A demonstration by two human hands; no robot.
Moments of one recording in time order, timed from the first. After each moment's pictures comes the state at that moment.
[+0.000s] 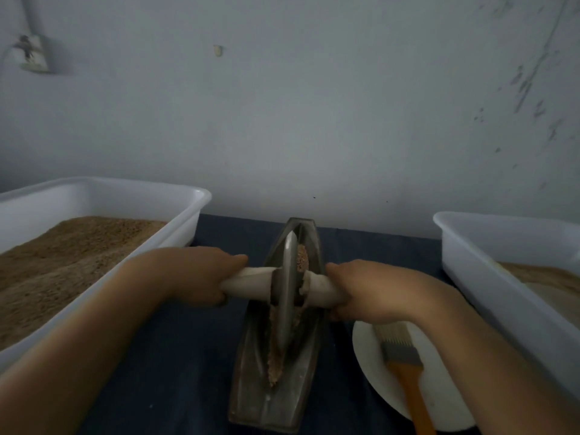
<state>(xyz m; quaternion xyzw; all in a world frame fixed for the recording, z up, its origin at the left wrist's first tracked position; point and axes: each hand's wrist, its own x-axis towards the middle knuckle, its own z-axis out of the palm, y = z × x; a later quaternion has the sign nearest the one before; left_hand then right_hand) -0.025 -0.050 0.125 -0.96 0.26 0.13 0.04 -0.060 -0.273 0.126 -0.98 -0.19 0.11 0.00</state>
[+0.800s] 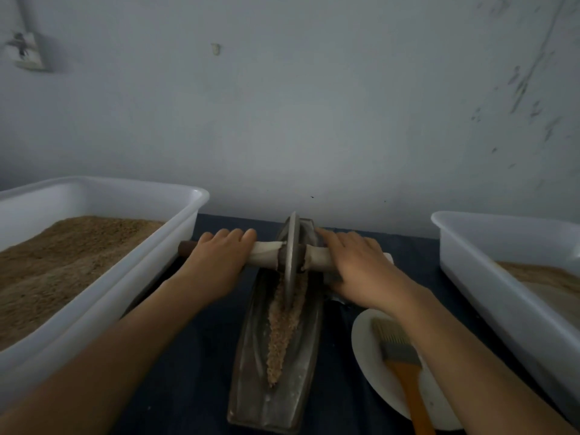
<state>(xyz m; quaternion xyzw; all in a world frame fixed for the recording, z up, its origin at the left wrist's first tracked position) 0.016 -0.057 0.071 -0.95 0.22 -0.21 0.02 -0.018 -0.291 0.088 -0.97 -0.19 -0.15 -0.01</state>
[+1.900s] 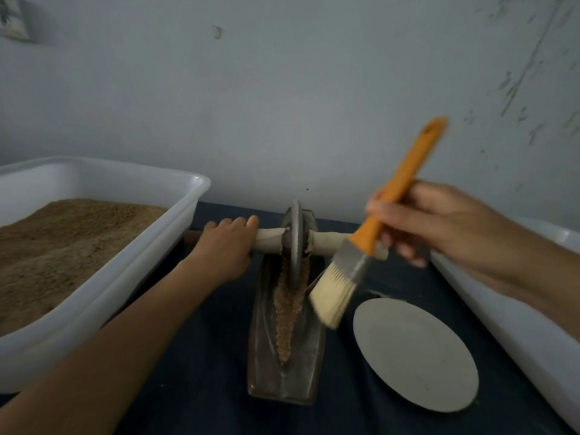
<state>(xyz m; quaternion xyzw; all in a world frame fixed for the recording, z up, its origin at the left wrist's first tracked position) 0.017 -0.061 0.074 -0.97 0.19 -0.17 -0.01 -0.109 -0.297 0.182 -0.83 -0.22 -0.02 0.50</state>
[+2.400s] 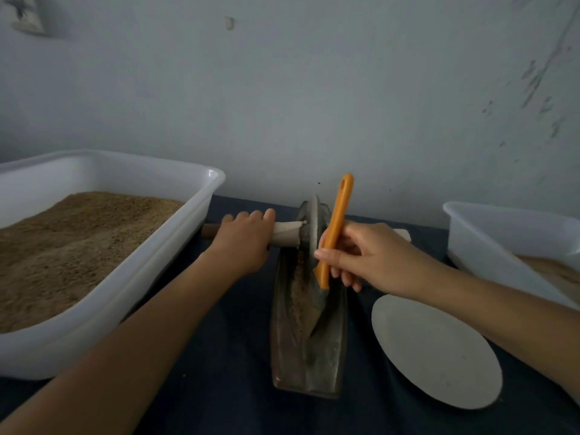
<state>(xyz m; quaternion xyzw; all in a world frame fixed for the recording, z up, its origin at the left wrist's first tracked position) 0.017 -0.063 0.075 -0.97 0.18 -0.17 -0.01 -0.067 -0.250 0.124 -0.91 -0.22 -0.01 0.34</state>
